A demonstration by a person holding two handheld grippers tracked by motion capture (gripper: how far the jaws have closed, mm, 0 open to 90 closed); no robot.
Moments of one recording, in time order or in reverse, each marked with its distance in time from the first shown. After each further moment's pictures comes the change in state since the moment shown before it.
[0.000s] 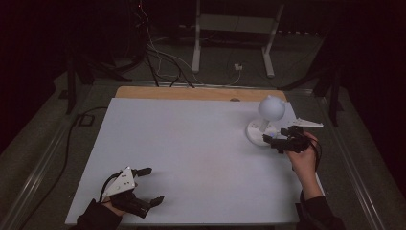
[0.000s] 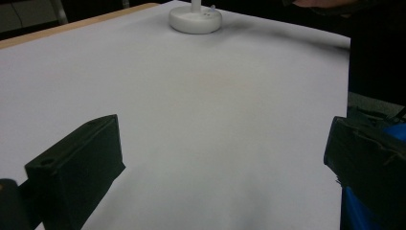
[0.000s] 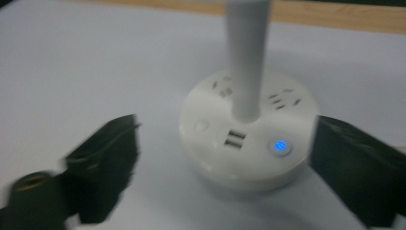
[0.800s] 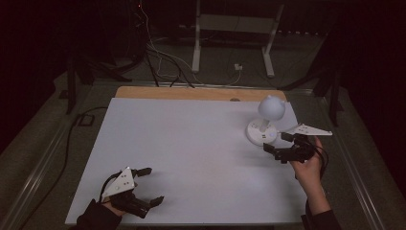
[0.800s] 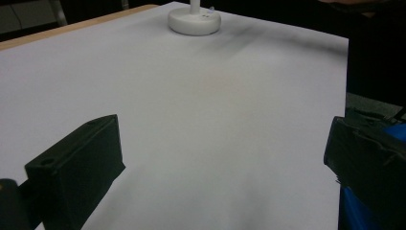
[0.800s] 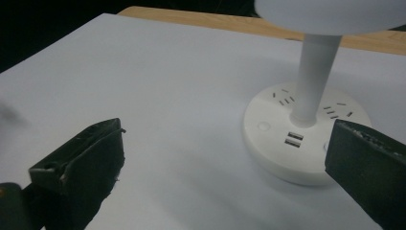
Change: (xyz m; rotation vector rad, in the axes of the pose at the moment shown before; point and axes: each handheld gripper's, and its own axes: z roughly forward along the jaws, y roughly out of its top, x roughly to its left) left arm -0.001 0.000 -0.001 -0.007 -0.004 -0.001; right arm 0.028 -0.006 -0.040 -0.078 0.143 -0.043
